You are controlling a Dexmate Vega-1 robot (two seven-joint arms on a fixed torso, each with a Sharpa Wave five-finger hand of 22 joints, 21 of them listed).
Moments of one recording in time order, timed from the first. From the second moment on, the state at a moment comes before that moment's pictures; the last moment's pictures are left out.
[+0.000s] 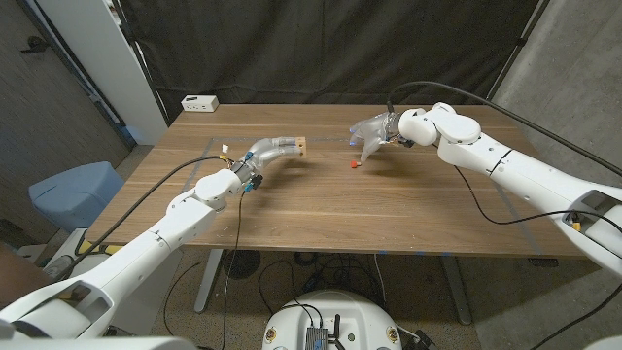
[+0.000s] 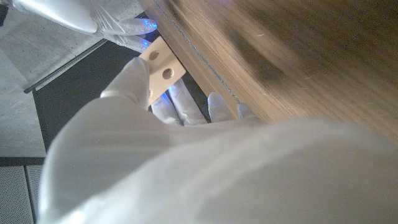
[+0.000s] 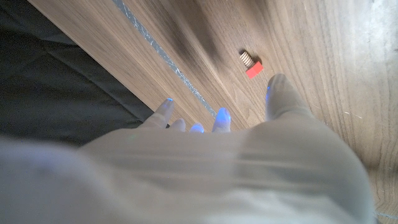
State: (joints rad) left arm 0.81 0.66 0.50 -1.50 -0.41 -0.10 -0.03; left_hand 0.94 -0.07 0.44 -0.14 0.18 0.81 -0.21 0.27 0.19 0.79 -0.22 0.33 0.34 0.32 -0.04 0.20 0.18 0.03 0.14 0.20 0.17; right arm -0.33 -0.74 -0.87 -1.62 -0.79 -0.04 0.57; right_hand 0.75 -0.11 0.34 -0.17 0.20 0.33 -0.22 0.22 0.20 -0.03 -0.11 0.18 0.18 -0.05 -0.01 0.19 0.18 0.19 0.05 0.19 0.17
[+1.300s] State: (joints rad) left arm 0.79 0.62 0.52 -1.48 -0.40 -0.13 -0.04; left_hand 0.94 -0.07 0.43 -0.14 0.18 0.82 -0.21 0.26 0.19 0.79 -0.22 0.32 0.34 0.32 -0.04 0.20 0.18 0.03 0.14 0.20 0.17; right arm -0.28 -0.65 -0.94 -1.47 -0.79 -0.03 0.56; right_hand 0.76 -0.12 0.35 -0.17 0.20 0.35 -0.22 0.23 0.21 -0.06 -0.10 0.18 0.19 -0.06 0.00 0.19 0.19 0.19 0.06 0.19 0.16
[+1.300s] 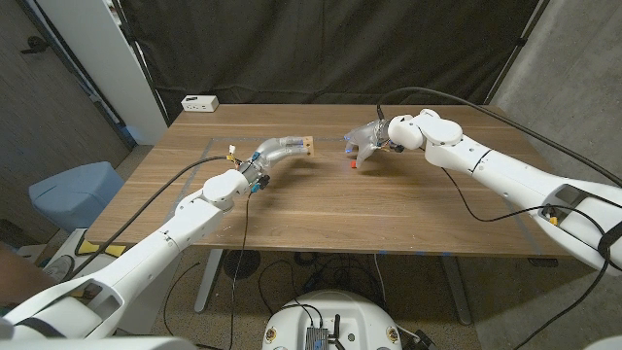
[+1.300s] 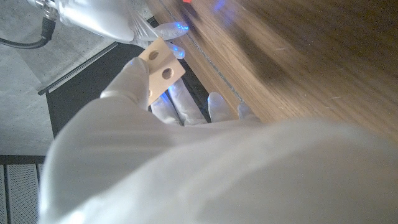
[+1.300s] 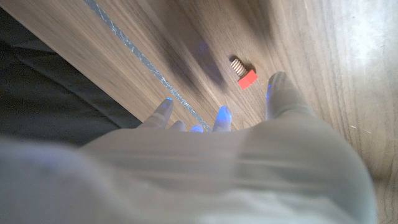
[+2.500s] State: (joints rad) left arm 0.80 0.59 0.55 -1.47 -0.40 -0.16 -0.05; left_hand 0.94 -0.06 0.43 -0.14 0.18 0.82 -0.21 0.26 0.19 0.79 -0.22 0.32 0.34 0.32 -0.04 0.20 0.18 0.03 0.14 0.20 0.17; right arm -0.27 -0.63 -0.98 -1.43 -0.76 -0.07 0.53; right_hand 0.75 -0.12 0.35 -0.16 0.20 0.39 -0.20 0.25 0.22 -0.05 -0.09 0.18 0.19 -0.06 0.00 0.19 0.19 0.20 0.06 0.19 0.16
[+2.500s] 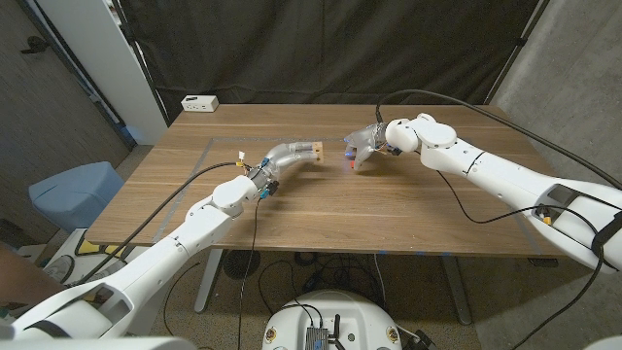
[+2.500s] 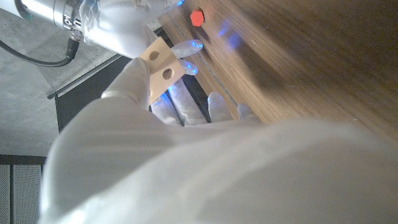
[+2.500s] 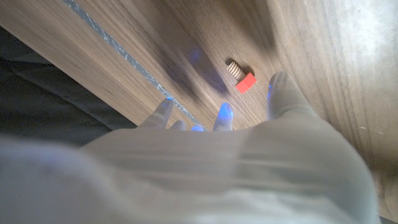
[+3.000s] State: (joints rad) left arm 0.81 0.58 0.56 -1.48 -0.40 -0.16 -0.06; left_hand 0.94 -0.06 0.43 -0.14 0.18 0.82 -0.21 0.26 0.19 0.79 -0.22 0.32 0.35 0.32 -0.04 0.20 0.18 0.03 0.14 0.20 0.17; right arm -0.28 -0.64 -0.98 -1.44 -0.76 -0.07 0.51; right_hand 0.76 -0.13 0.36 -0.16 0.20 0.42 -0.19 0.27 0.22 -0.03 -0.11 0.19 0.19 -0.03 -0.02 0.20 0.19 0.23 0.03 0.19 0.16
